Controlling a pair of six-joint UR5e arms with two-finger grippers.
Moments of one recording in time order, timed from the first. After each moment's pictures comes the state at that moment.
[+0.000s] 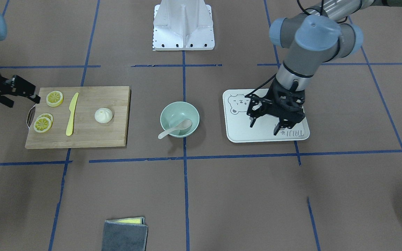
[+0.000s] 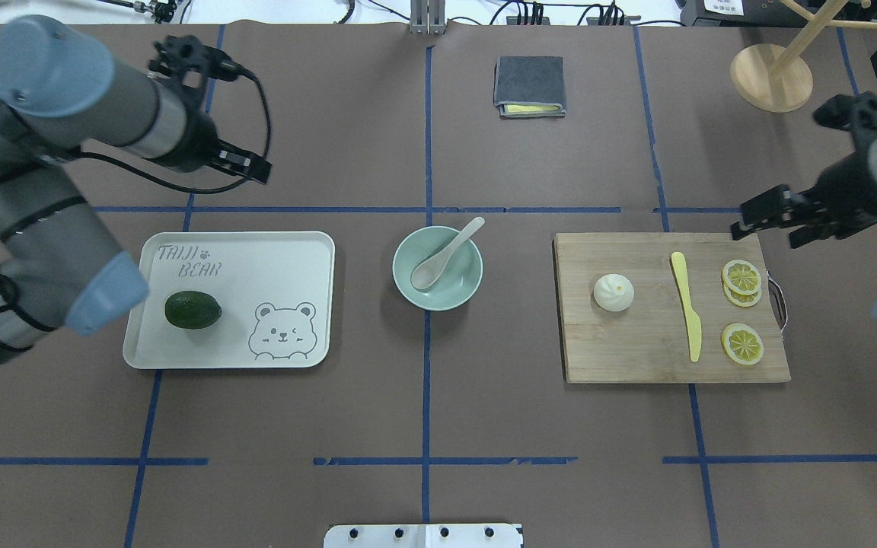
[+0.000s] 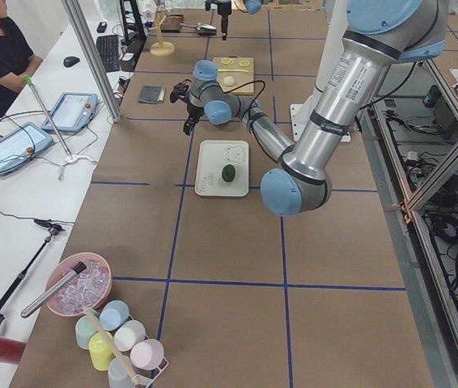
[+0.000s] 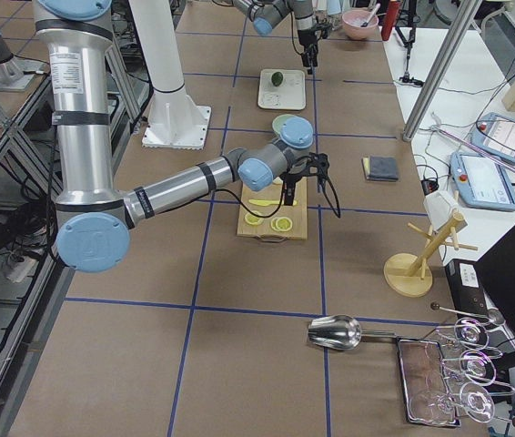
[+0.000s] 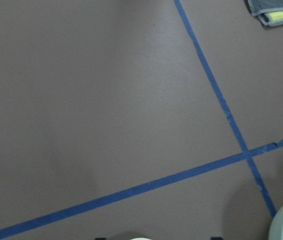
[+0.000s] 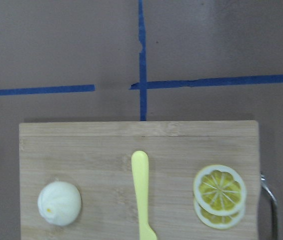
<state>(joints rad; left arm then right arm) -0.87 -2.01 -1.79 -1.85 -1.99 -0.65 0.98 -1.50 1.90 -1.23 2.30 0.96</state>
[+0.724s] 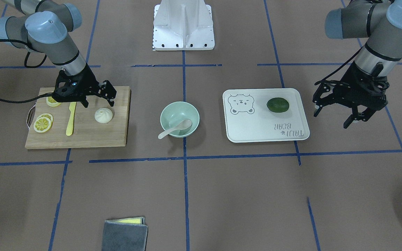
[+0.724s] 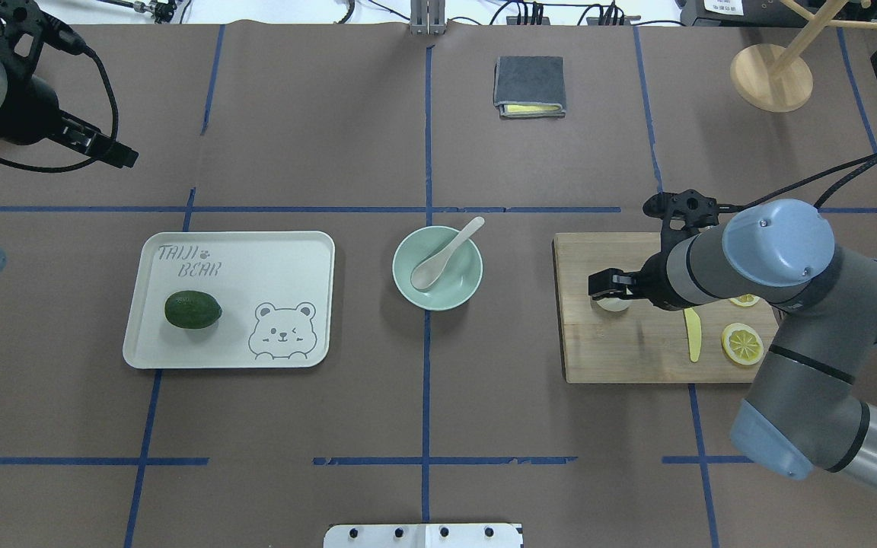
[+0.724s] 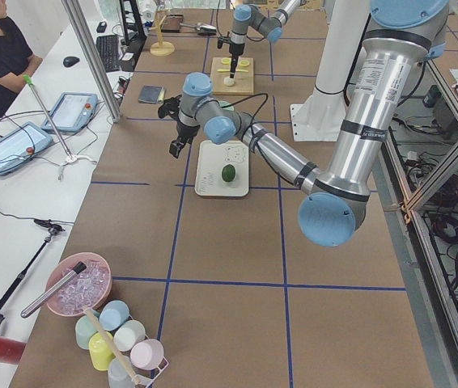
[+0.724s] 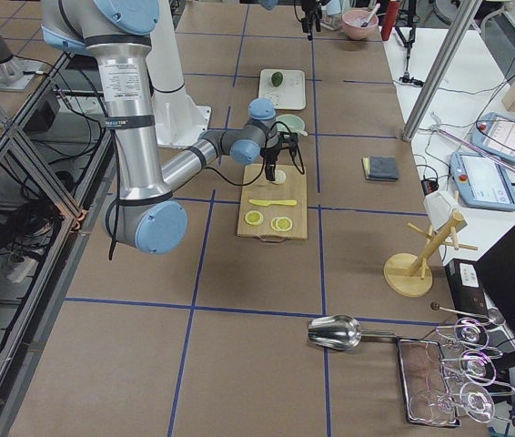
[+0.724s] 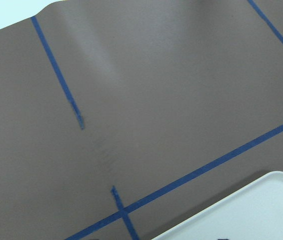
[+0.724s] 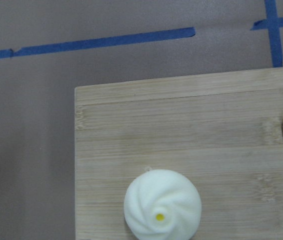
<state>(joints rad) -1.03 -1.84 -1.87 -1.84 -2.08 -0.40 0.60 -1.39 1.89 -1.22 1.87 1.25</state>
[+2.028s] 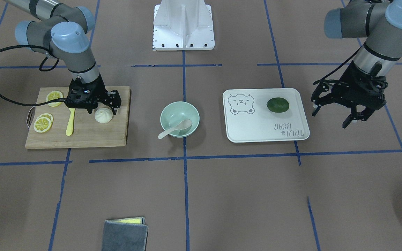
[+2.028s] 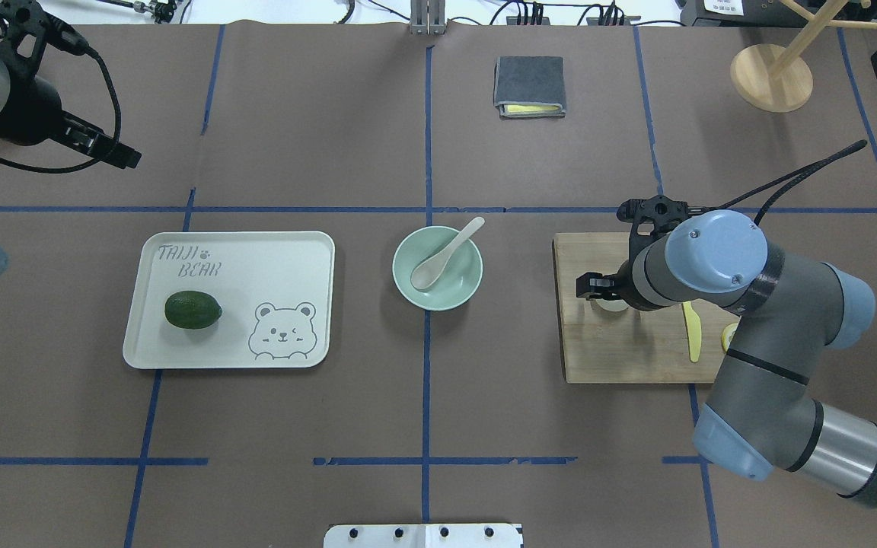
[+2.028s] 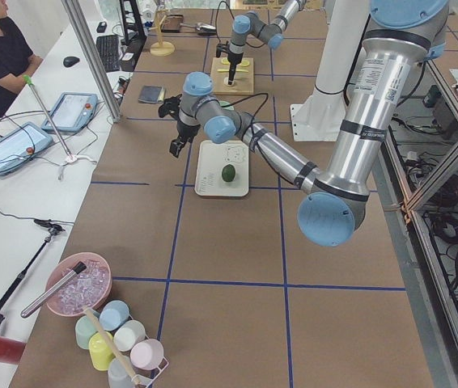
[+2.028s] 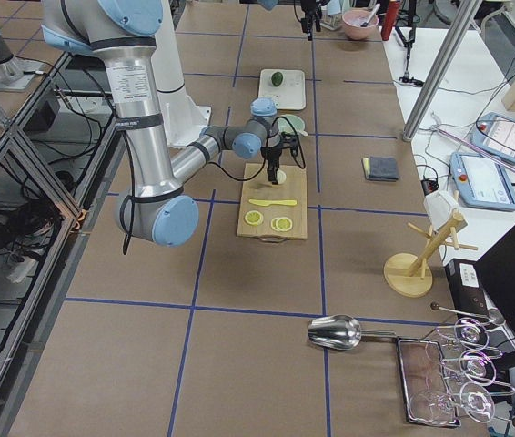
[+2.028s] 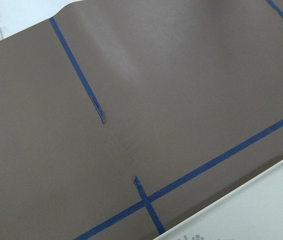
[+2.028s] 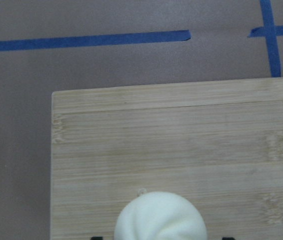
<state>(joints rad) -1.03 -1.84 -1.88 -1.84 -2.08 -0.40 0.57 -1.32 1.83 -1.34 1.77 1.23</state>
